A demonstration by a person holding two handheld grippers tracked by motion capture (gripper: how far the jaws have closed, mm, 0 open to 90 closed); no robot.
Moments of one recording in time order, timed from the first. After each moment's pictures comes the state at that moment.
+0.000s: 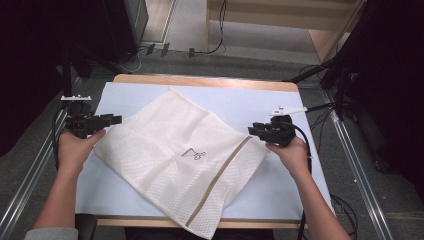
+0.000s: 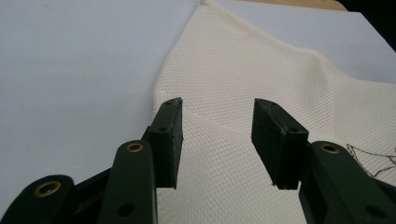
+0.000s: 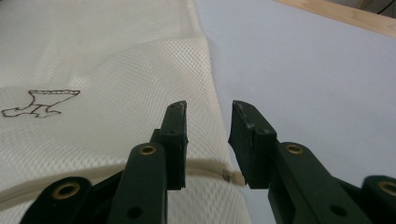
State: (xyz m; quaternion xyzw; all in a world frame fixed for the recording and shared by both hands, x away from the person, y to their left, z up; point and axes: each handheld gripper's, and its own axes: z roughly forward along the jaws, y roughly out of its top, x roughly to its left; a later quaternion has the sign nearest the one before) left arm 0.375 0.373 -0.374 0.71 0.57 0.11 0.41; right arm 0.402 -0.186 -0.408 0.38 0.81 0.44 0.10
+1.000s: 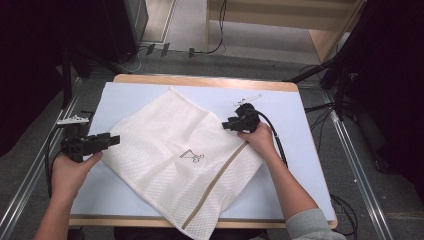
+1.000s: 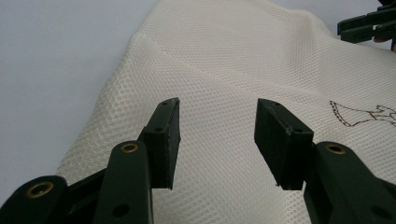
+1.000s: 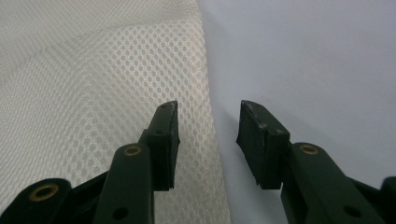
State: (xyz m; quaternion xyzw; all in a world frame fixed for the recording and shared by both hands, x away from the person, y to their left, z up) left arm 0.318 0.363 -0.384 0.72 0.57 0.12 0.39; right arm 0.482 -0.112 -0.462 0.38 0.84 0.38 0.05
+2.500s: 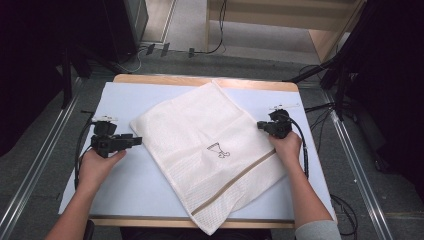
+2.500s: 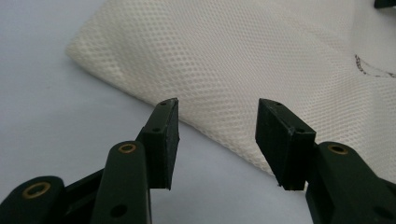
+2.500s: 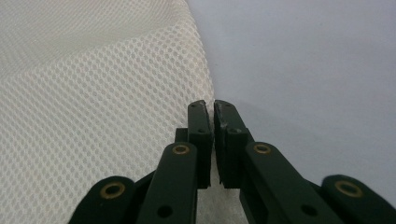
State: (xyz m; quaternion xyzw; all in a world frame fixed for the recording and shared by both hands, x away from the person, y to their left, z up) left arm 0.354 0.311 -0.420 0.75 0.54 0.08 0.36; right arm 0.465 -0.211 -0.473 0.50 0.78 0.36 0.12
